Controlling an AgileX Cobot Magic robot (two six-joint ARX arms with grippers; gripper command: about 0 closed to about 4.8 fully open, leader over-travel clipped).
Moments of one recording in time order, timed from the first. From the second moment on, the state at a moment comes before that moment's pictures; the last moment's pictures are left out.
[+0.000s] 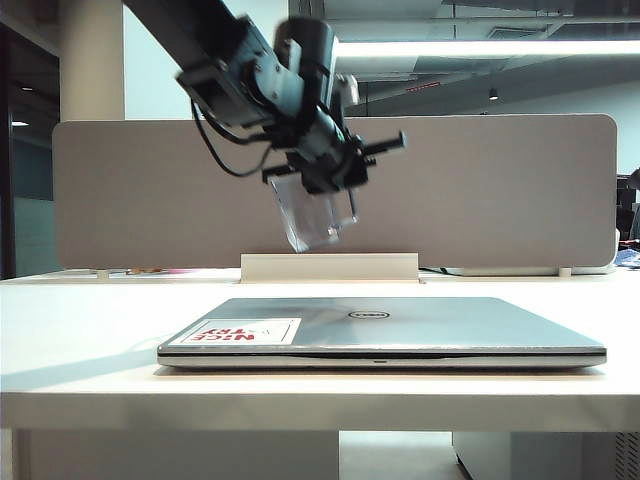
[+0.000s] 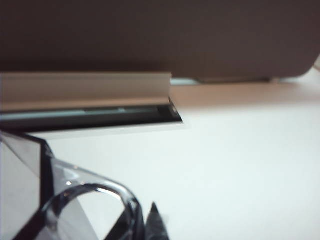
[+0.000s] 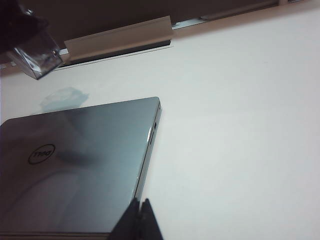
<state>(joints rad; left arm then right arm) -0.62 2.17 1.62 0.38 -0.27 -0.18 0.05 0.00 0.01 -0.15 -0.09 0.23</state>
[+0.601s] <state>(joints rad) -0.70 2.33 1.79 0.32 -0.49 -0.28 0.05 0.00 0.01 -0.15 -0.09 0.23</state>
